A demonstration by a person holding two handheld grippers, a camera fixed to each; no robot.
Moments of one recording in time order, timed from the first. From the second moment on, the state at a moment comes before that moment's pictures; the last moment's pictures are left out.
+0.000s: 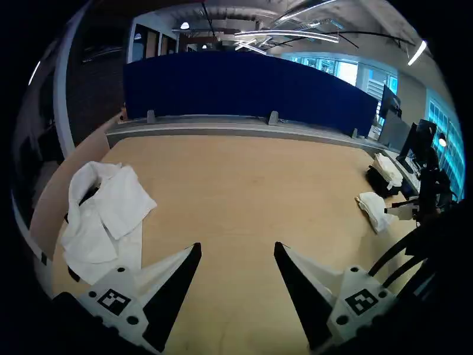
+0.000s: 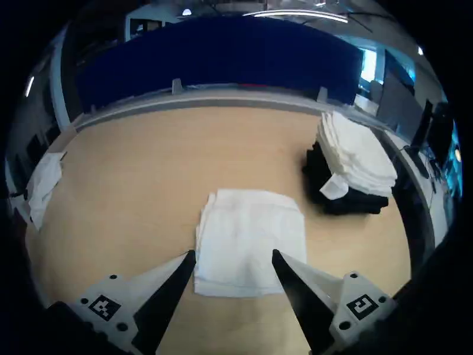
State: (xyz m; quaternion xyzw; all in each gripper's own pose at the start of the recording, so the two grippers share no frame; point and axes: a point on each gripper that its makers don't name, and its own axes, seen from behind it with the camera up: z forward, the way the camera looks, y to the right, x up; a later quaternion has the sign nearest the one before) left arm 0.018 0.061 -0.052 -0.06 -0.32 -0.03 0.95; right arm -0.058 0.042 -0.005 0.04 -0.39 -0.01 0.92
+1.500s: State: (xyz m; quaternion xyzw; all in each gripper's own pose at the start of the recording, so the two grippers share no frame) left arm 0.077 0.023 -0.014 -0.04 -0.13 -0.05 0.99; right arm 0.118 -0.030 -0.004 0.01 -0.06 0.02 1.00
